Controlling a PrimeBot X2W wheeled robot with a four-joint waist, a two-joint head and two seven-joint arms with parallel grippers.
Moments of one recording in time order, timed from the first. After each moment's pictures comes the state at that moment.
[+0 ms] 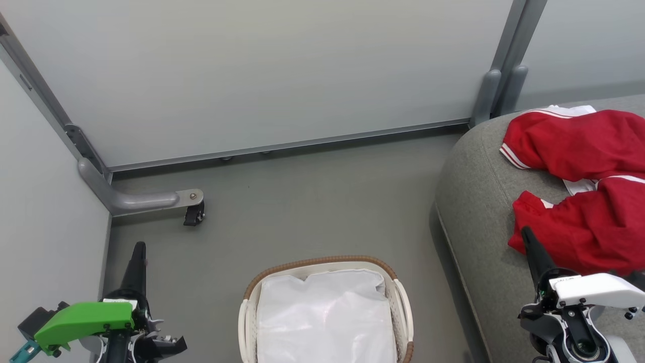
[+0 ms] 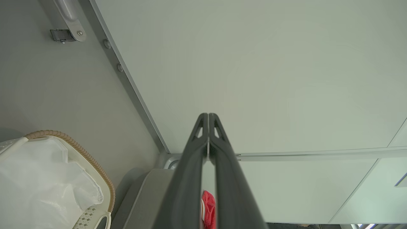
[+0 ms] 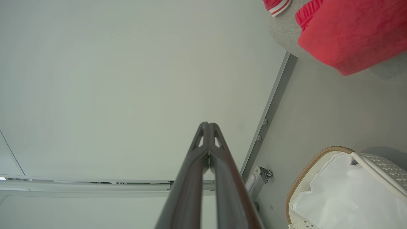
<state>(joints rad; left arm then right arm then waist) -0.09 0.05 0.10 0.26 -1.49 -0.12 0.08 -0.12 -0.05 -0.10 0.26 1.47 0.13 0.08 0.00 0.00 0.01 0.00</state>
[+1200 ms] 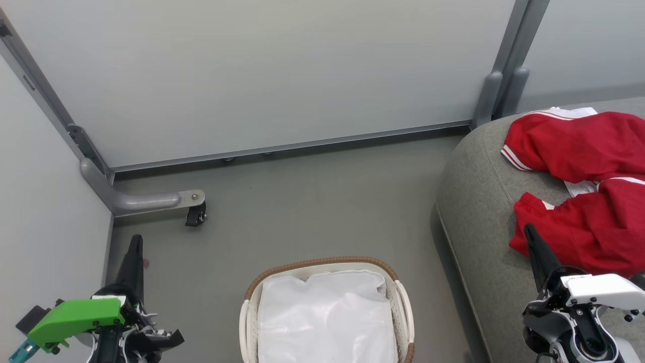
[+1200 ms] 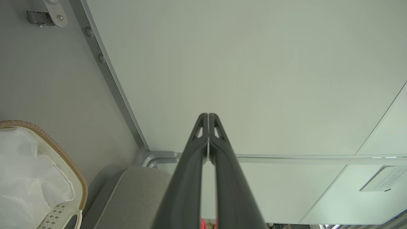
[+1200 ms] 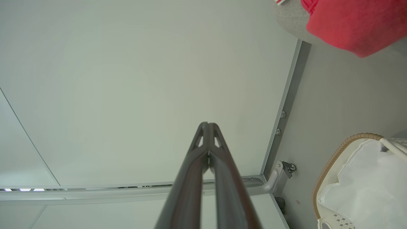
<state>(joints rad) -0.10 0.05 0.11 0.25 -1.61 -0.13 0.11 -0.11 -0.05 -0.11 0.25 1.61 0.13 0.11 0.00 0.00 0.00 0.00</state>
